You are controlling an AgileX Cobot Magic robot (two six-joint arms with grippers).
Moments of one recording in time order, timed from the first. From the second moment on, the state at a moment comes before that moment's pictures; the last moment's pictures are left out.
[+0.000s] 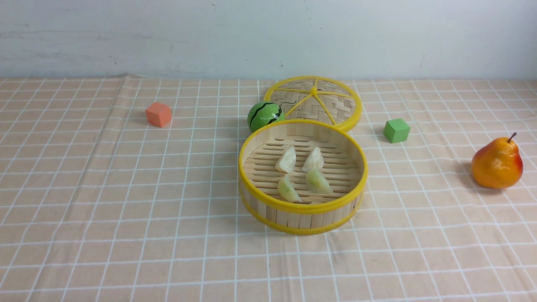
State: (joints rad) right arm -0.03 -0.01 0.02 -0.02 0.39 0.07; left arm 0.01 -0.01 0.03 0.07 0.36 -0.19
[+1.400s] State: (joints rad) right arm -0.03 -0.01 0.02 -0.02 0.39 0.07; left arm 0.01 -0.01 0.03 0.07 0.36 -0.18
